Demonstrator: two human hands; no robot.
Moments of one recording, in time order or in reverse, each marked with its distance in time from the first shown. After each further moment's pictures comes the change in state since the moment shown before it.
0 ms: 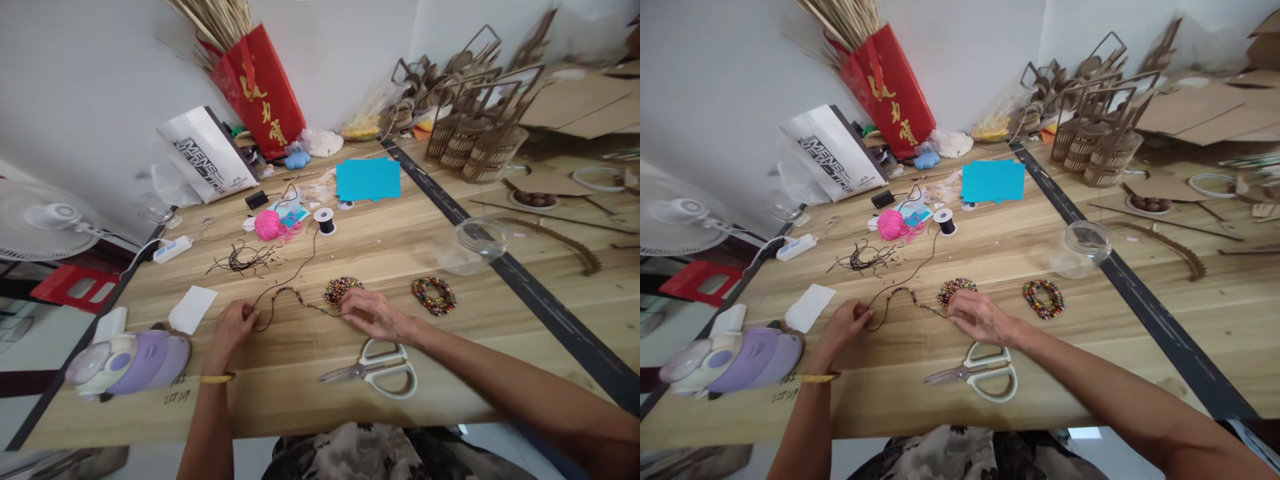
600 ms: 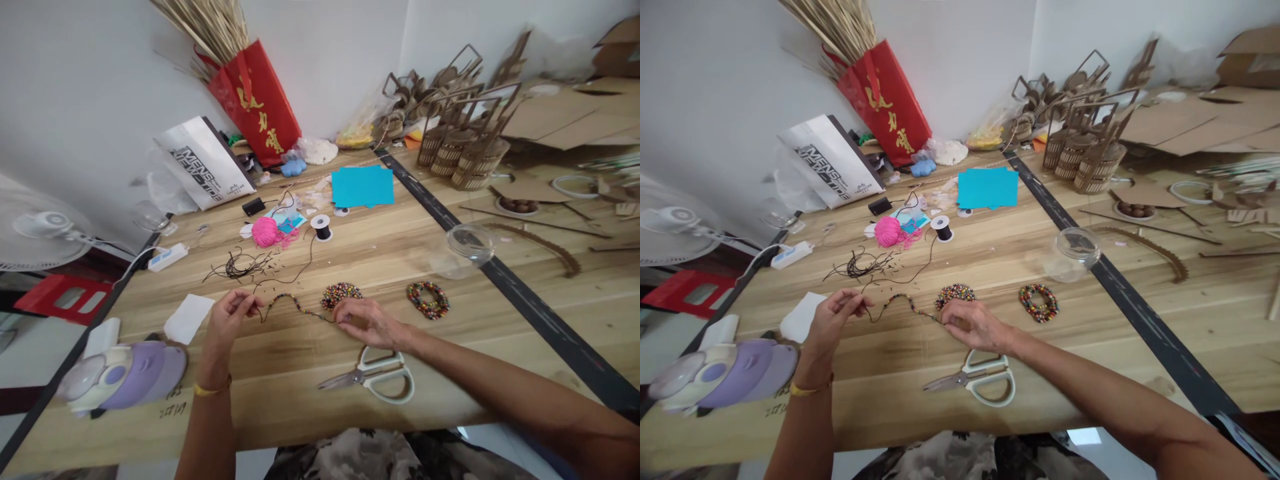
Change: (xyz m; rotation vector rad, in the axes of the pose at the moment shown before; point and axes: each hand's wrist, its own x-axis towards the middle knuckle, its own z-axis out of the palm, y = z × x) left_hand 0.008 0.038 -0.031 -0.980 0.061 0.014; right_hand 0.002 -0.006 0.008 0.160 0.035 0.106
